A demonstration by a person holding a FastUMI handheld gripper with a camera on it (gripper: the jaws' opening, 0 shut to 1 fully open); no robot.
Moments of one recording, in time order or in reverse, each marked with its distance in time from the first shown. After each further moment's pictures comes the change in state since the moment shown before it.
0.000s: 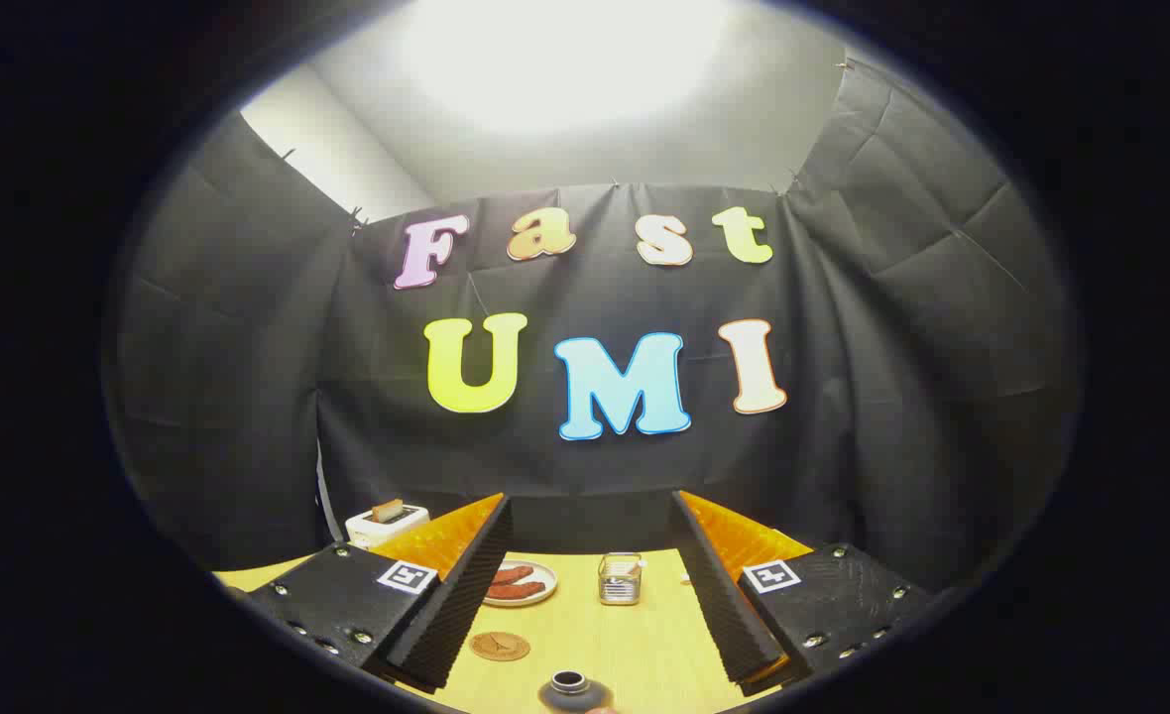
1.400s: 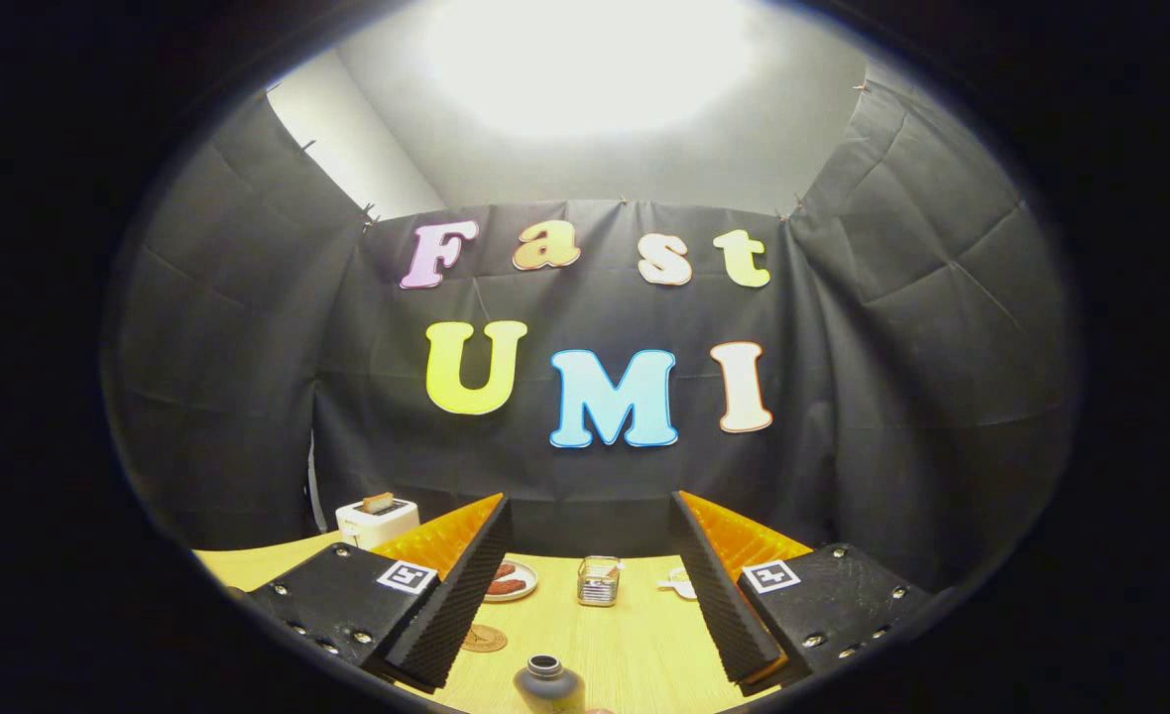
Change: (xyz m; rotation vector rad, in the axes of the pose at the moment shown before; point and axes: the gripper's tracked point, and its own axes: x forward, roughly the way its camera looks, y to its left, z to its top) arm -0.026 0.003 0.003 -0.058 -0.034 0.009
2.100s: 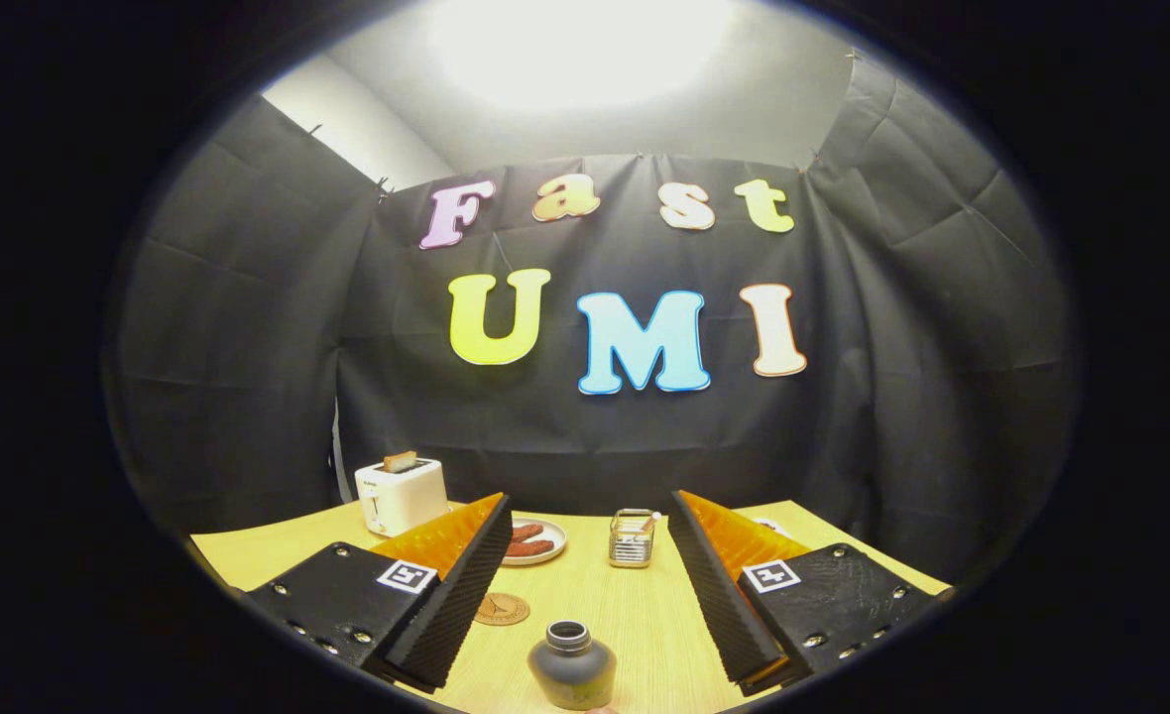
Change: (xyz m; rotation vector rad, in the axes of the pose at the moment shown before) arm 0.012 0.015 -0.089 0.030 0.118 0.072
